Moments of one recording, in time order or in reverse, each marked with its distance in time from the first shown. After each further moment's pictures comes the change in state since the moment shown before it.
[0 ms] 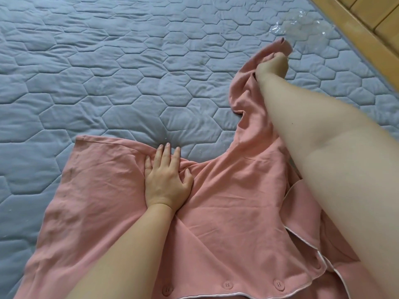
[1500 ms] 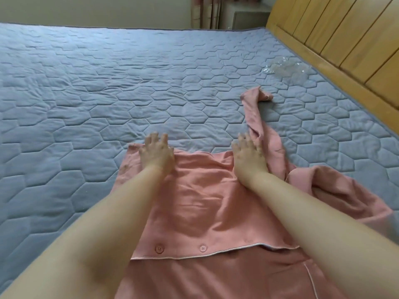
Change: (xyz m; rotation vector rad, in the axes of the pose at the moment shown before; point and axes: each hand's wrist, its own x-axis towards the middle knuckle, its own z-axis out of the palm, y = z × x) left_hand 0.042 -0.056 -0.083 0.101 -0.056 -0.101; right_hand -0.217 0.087 -0.099 -1.515 -0.433 -0.838
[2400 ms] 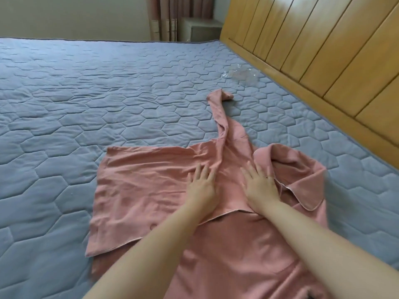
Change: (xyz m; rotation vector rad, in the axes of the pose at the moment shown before) left_hand -0.145 0.076 0.022 -0.215 -0.280 0.493; right_hand -0.136 0.015 0.027 0.033 -0.071 0.211
